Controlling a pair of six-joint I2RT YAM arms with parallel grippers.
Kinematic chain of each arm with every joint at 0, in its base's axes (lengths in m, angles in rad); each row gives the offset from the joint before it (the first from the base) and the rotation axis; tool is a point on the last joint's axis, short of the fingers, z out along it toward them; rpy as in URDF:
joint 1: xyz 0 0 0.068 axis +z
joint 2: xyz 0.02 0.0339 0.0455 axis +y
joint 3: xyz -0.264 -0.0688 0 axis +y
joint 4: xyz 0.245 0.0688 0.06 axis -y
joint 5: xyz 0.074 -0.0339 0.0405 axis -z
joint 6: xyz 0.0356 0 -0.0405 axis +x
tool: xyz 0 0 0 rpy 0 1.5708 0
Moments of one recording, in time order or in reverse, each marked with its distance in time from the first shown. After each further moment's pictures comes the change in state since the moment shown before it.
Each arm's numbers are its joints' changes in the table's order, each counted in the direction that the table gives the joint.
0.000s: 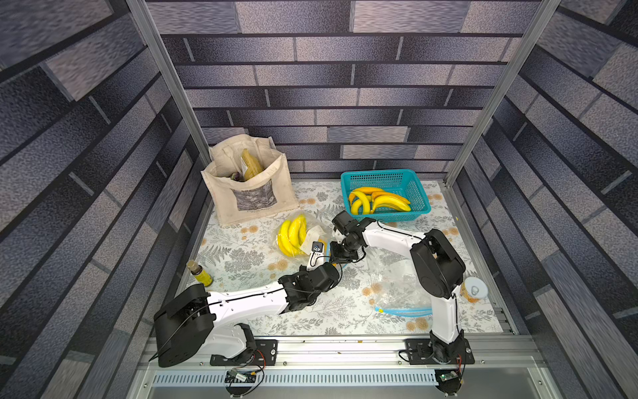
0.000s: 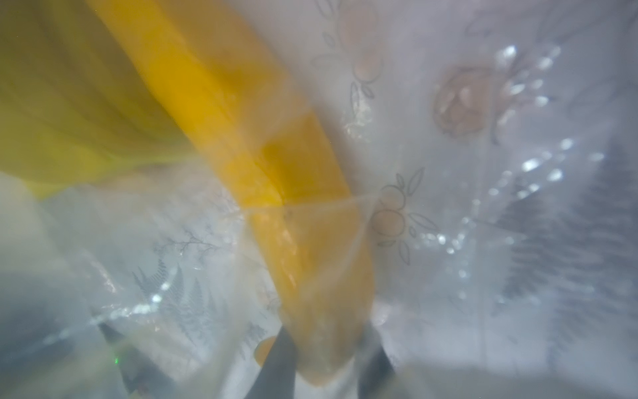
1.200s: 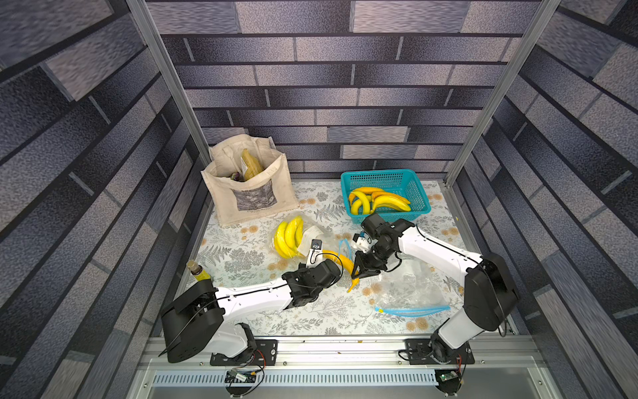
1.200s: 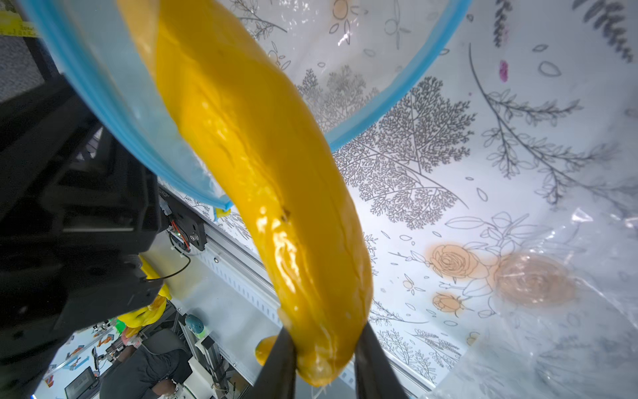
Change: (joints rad) left arm 0.036 0.047 -0.024 -0.017 -0.034 0.001; right arm -0.090 -0.439 0.265 -0.292 -0.172 -0.209
